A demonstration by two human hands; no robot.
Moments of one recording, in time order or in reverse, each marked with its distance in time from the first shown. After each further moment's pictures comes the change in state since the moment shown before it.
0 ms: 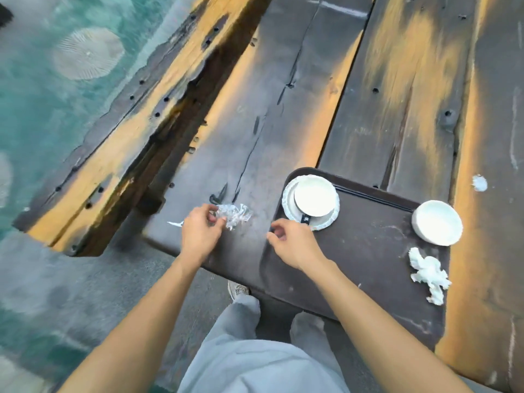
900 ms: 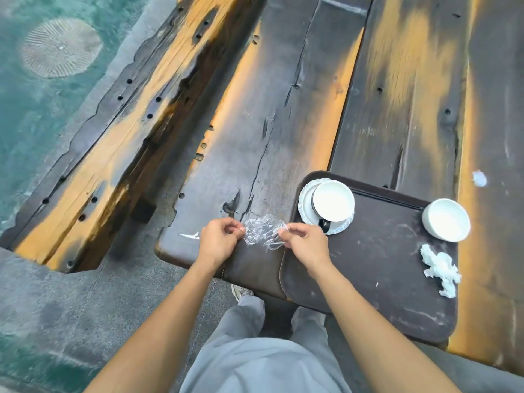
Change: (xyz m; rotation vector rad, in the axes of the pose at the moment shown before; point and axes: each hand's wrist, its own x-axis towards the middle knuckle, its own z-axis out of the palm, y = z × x) left_hand 0.034 -0.027 -0.006 -0.206 -0.264 -0.084; right_hand 0.031 -0.023 0.045 0.676 0.246 0.381
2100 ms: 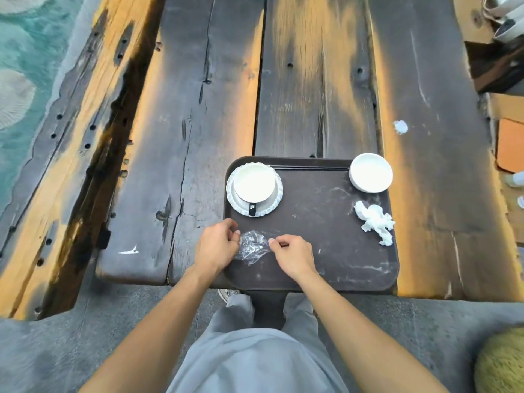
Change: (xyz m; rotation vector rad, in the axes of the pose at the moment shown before) left_hand -0.057 0.076 0.119 0.519 -0.135 0.337; right_hand -0.023 0.094 -0.110 -0.269 0.126 -0.003
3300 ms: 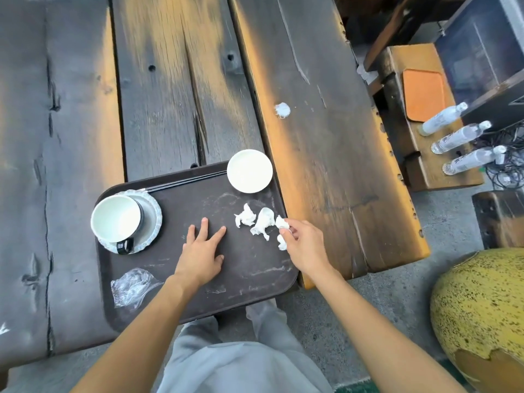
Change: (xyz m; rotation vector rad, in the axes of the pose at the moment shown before) left_hand 0.022 0.176 0.143 0.476 -0.447 0.186; right_hand 0.034 0.171 -0.219 0.070 0.244 -0.080
